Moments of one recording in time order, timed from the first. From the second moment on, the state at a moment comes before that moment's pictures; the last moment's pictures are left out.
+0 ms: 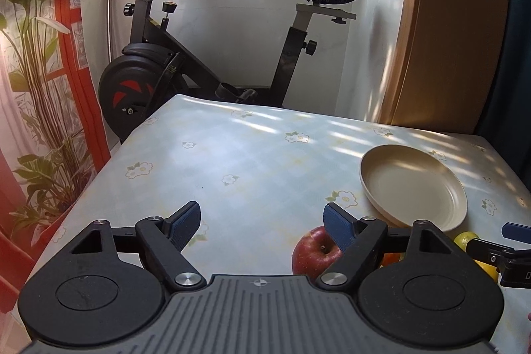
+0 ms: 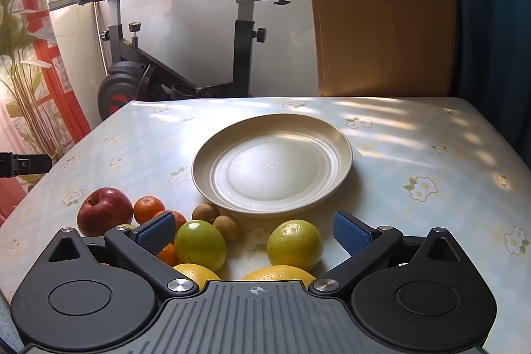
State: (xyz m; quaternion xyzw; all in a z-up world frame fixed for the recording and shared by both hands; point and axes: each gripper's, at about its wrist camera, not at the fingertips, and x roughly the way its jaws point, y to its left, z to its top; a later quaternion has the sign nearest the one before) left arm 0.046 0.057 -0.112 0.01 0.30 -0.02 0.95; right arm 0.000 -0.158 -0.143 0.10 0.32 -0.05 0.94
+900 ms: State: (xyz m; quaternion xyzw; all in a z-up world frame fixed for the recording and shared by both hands) left arm 0.082 0.113 -0.140 -0.03 0.34 -0.13 0.93; right arm 0.086 -0.036 -0.153 0.00 0.40 0.14 0.90
